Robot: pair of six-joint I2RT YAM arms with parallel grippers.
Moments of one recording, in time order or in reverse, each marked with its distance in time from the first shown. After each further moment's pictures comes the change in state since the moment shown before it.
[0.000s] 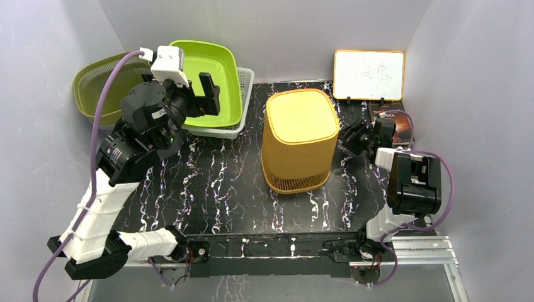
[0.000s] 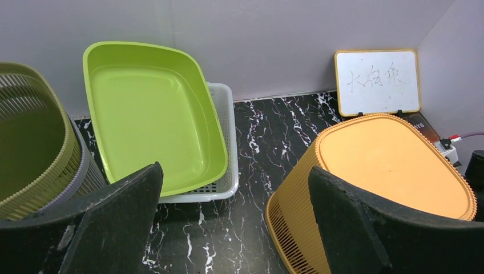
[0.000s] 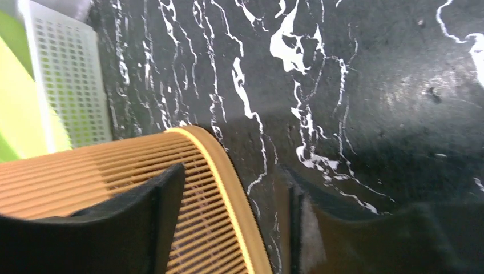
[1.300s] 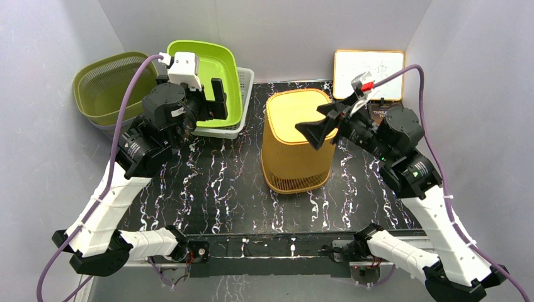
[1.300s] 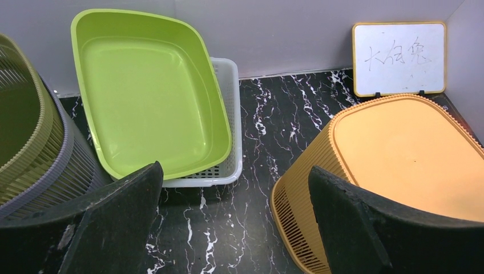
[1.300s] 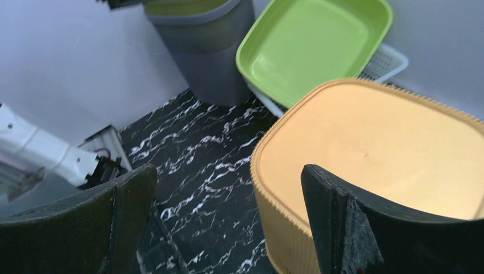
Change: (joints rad) left arm 0.000 0.019 -0.093 0.017 -0.019 -0.031; right arm 0.712 -0.790 0.490 -0.664 0.088 -0.494
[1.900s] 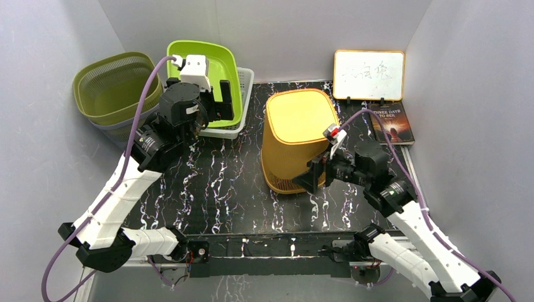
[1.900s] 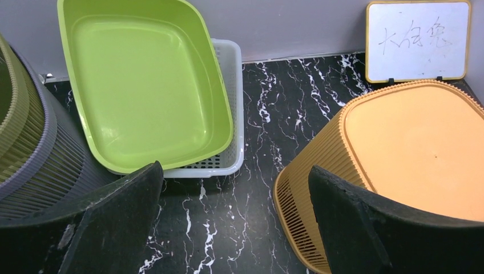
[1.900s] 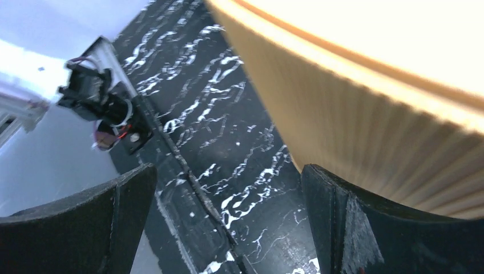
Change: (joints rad) left arm 0.000 0.034 -0.048 0.016 -0.015 -0.029; right arm 0.002 -0.144 -0.425 -0.056 -0.145 0.011
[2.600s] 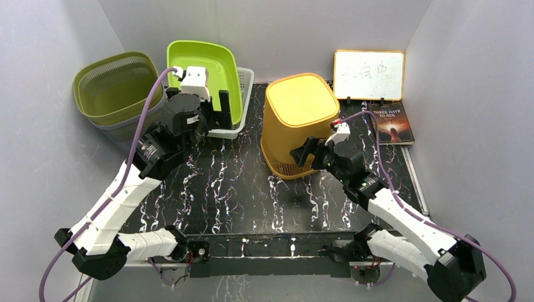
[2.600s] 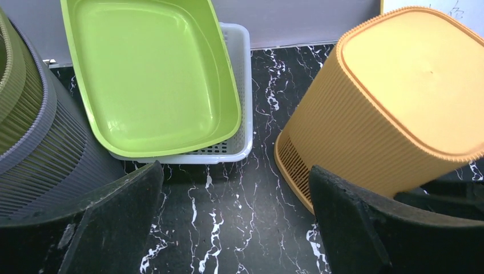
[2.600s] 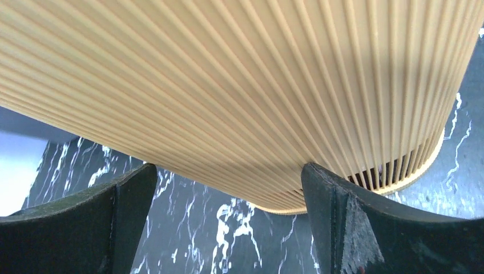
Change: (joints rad) left arm 0.000 -0.086 -0.165 0.056 -0.013 -0.004; right arm 0.044 0.262 -0.207 0.499 0.669 0.329
